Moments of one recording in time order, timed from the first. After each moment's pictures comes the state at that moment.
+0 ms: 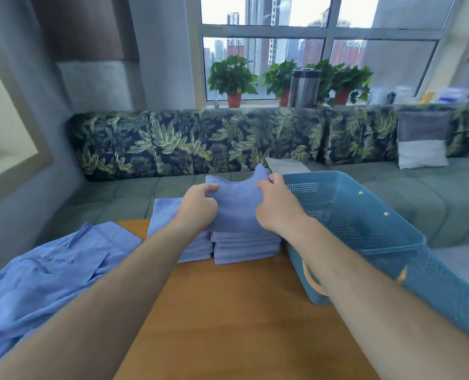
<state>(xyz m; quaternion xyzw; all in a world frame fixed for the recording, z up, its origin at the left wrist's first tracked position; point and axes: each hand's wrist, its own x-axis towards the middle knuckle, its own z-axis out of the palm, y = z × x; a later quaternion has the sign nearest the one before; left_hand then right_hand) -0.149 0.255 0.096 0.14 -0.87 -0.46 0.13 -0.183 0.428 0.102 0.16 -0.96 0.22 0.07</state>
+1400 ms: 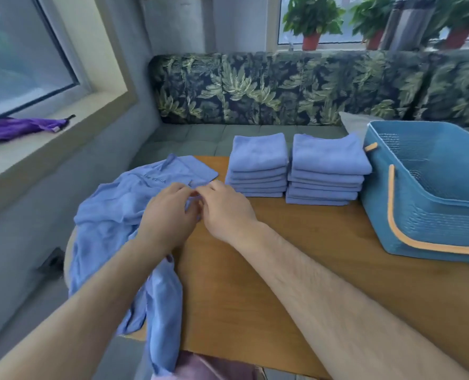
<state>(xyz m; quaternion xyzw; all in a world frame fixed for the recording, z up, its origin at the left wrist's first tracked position) 0.052 0.106 0.006 0.15 -0.96 -0.14 0.20 -0.022 0.234 0.013 0.43 -0.87 0.22 0.05</state>
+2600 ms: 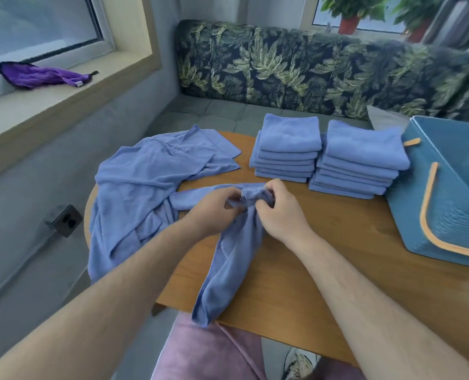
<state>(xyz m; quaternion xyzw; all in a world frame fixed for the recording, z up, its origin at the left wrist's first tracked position) 0.054 0.120 -0.037 0.11 -0.90 -0.41 0.05 -0.019 0.283 -0.028 0.28 -0.84 0.46 -0.08</state>
